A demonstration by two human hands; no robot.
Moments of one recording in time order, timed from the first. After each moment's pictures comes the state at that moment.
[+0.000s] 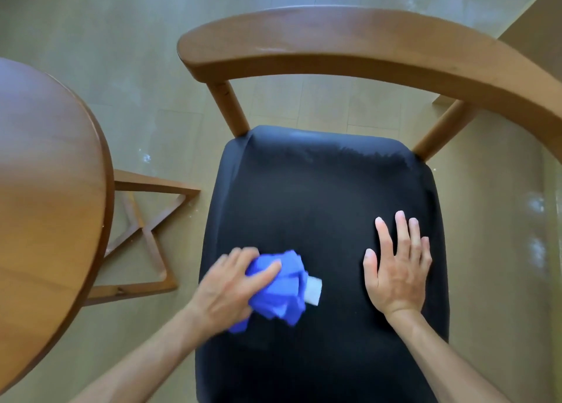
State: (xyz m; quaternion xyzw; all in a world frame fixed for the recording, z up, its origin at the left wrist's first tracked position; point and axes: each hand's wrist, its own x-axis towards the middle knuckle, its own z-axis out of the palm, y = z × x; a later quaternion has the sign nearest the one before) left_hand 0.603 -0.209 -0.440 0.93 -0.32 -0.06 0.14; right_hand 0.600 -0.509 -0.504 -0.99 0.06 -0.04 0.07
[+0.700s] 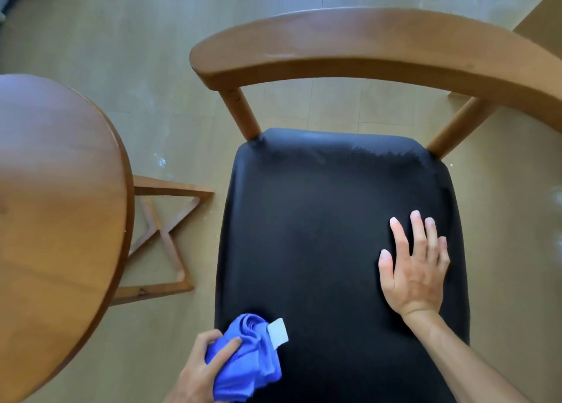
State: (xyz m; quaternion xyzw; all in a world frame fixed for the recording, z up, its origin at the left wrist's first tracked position) left_hand 0.447 -0.143 -0.459 0.94 0.03 -0.26 0.23; right_hand 0.599 -0.509 -0.505 -0.99 0.06 -0.06 0.08
